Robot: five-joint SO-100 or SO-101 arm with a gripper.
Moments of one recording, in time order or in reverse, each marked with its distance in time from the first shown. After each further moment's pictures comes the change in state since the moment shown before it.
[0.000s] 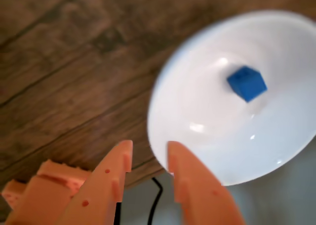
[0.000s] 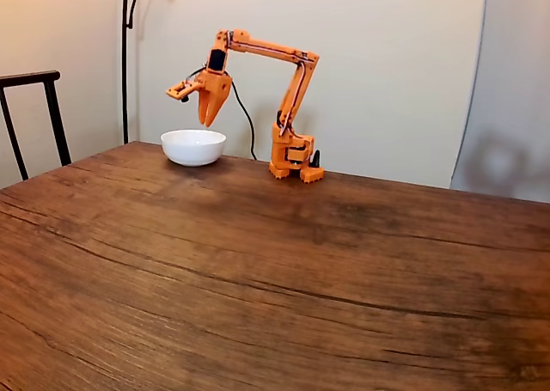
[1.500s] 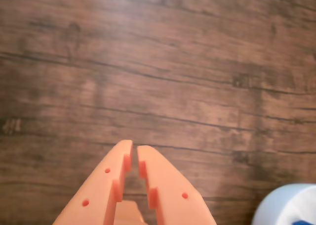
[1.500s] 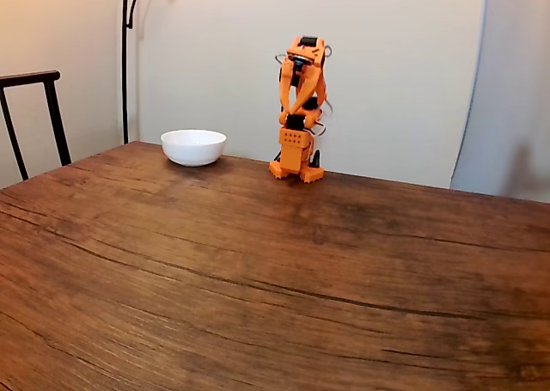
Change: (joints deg) arm -62.8 75.1 28.5 9.4 -25.7
